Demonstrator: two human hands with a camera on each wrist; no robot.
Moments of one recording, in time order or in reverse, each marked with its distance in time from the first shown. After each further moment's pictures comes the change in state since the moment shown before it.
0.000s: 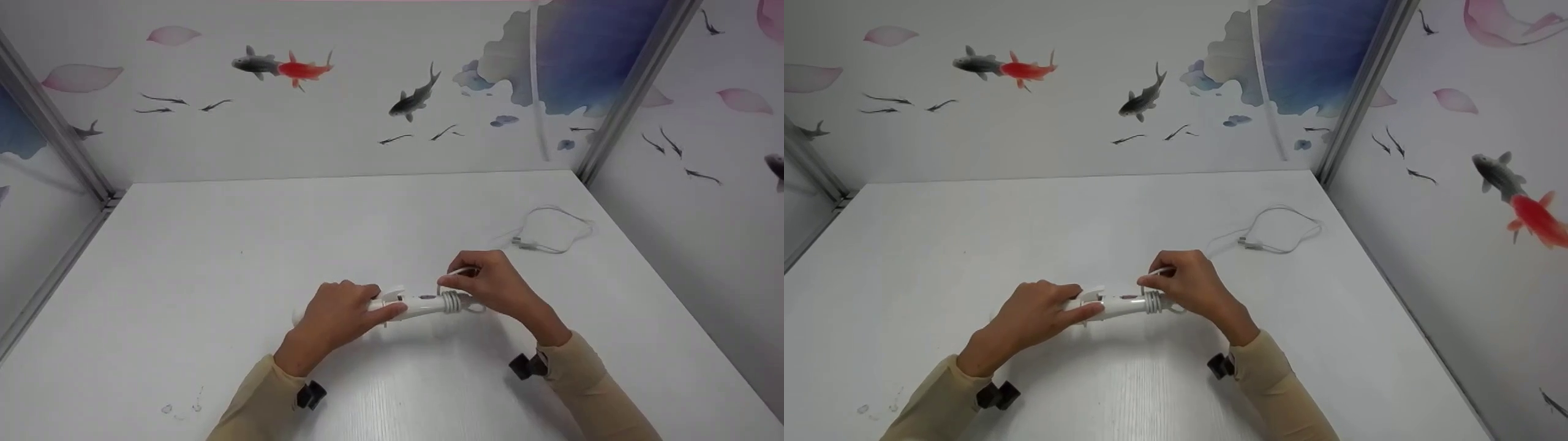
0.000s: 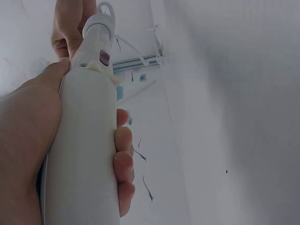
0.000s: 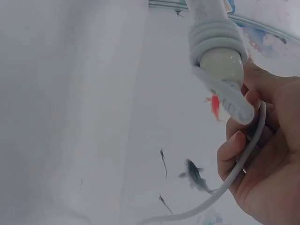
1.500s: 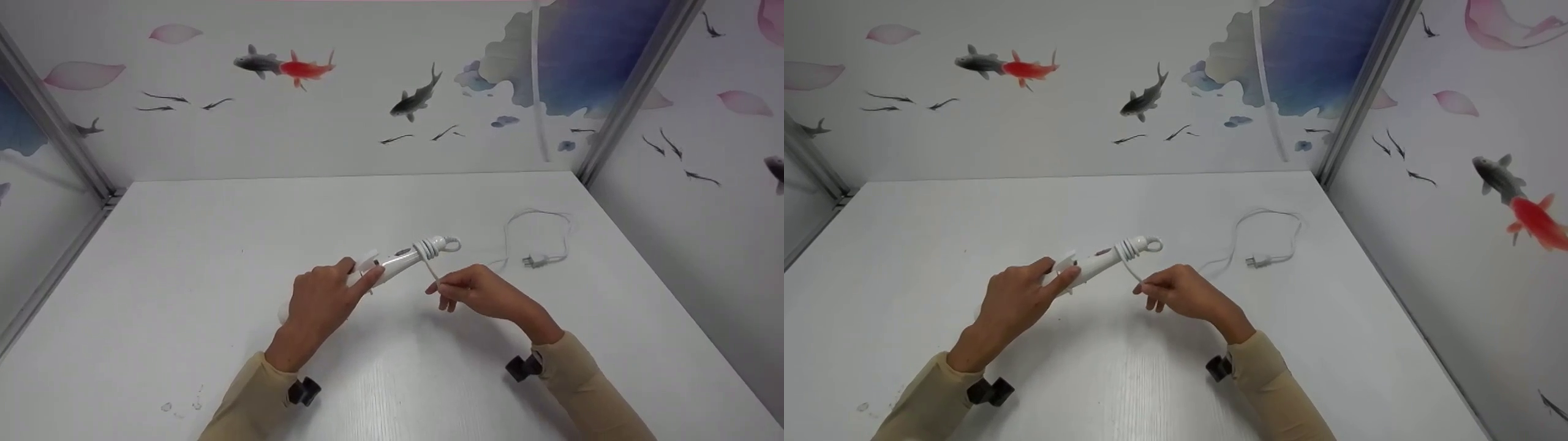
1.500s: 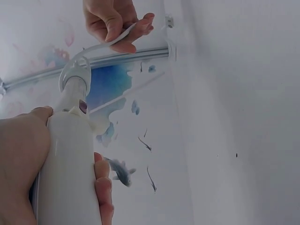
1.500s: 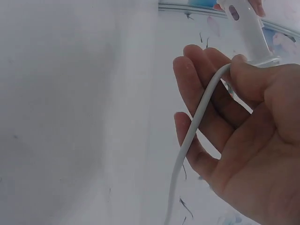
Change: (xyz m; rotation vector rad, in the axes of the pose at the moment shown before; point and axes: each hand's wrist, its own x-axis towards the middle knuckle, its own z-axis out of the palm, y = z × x) left_hand -0.001 -0.010 -0.006 0.291 0.406 0.024; right_hand 0.008 0.021 0.011 0.118 -0.345 0.056
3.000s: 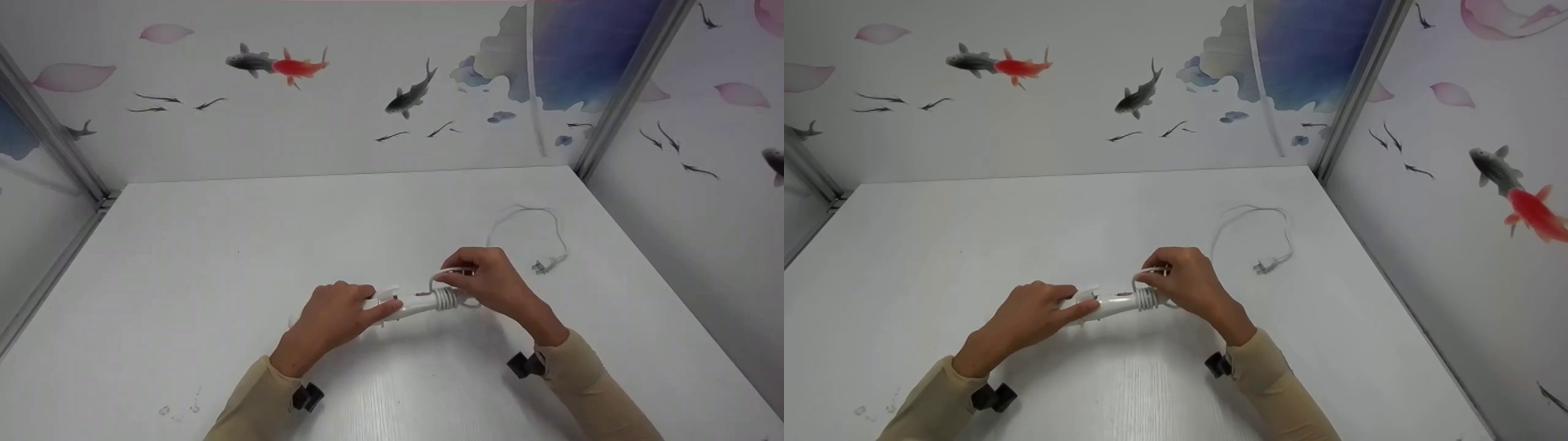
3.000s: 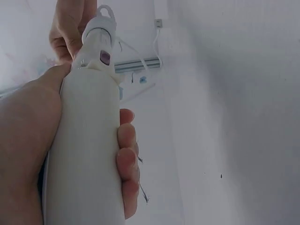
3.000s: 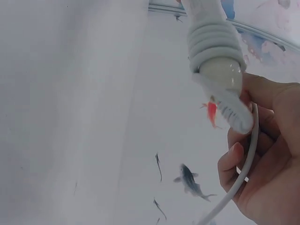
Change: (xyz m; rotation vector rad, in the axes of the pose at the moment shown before) left_hand -0.001 0.011 0.004 -0.354 -0.478 -0.101; right_hand -0.013 -0.026 -0.002 -0.140 0.394 -0.104
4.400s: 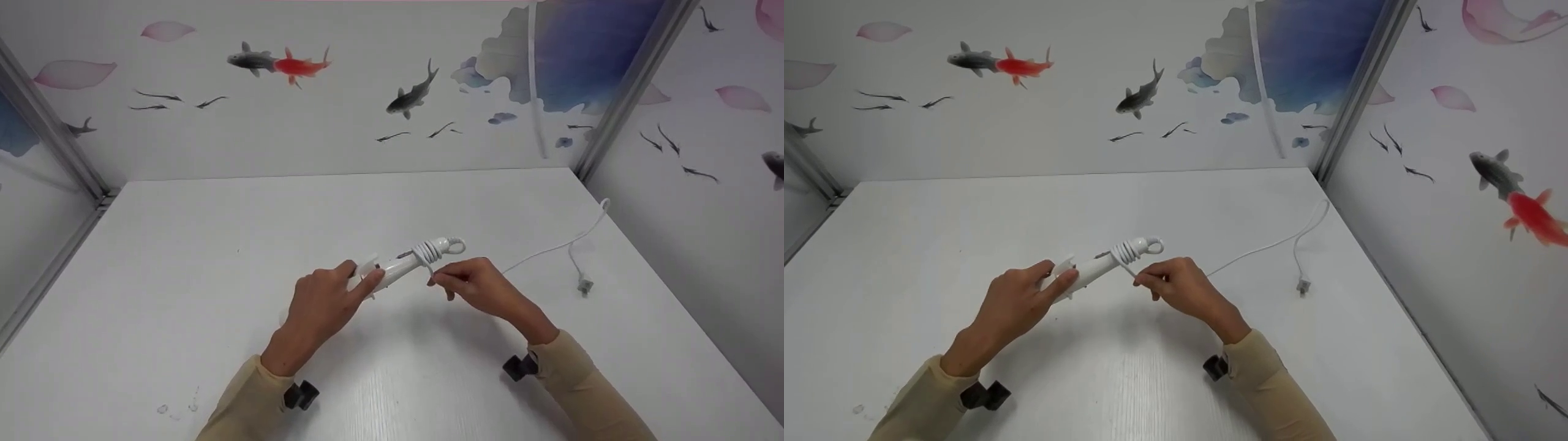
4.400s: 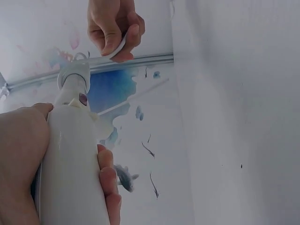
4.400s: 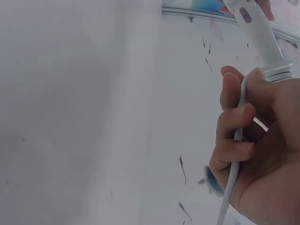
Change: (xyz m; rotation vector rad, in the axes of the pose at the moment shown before) left_hand -0.004 0.000 -0.012 -0.019 0.318 -0.075; right_hand 0.008 0.025 0.013 0.063 -0.203 0.082
